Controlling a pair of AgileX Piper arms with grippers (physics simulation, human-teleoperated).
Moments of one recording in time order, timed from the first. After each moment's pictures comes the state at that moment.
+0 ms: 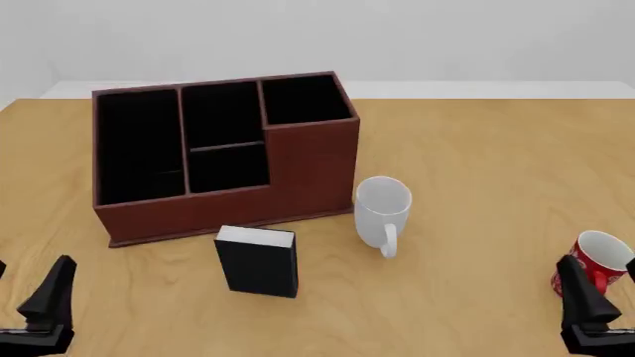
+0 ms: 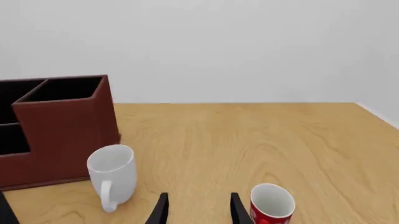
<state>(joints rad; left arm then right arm) 0.03 0.03 -0.03 0.02 0.03 -0.01 0.03 -0.03 0.02 0.00</state>
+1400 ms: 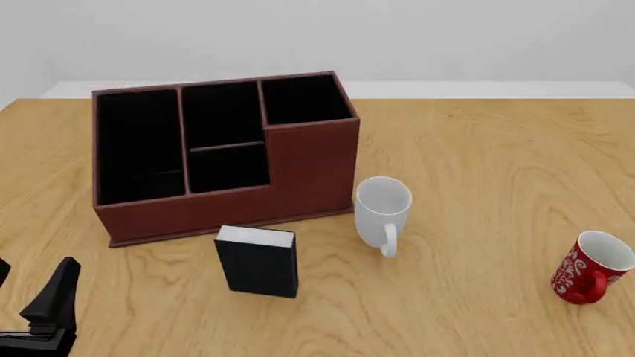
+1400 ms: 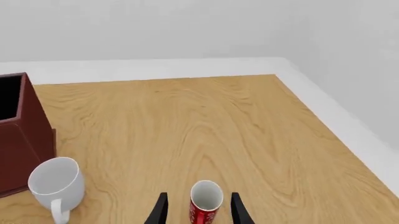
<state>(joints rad) 0.00 0.01 0.00 0.00 0.00 -0.30 0.33 -0.69 0.63 -0.12</state>
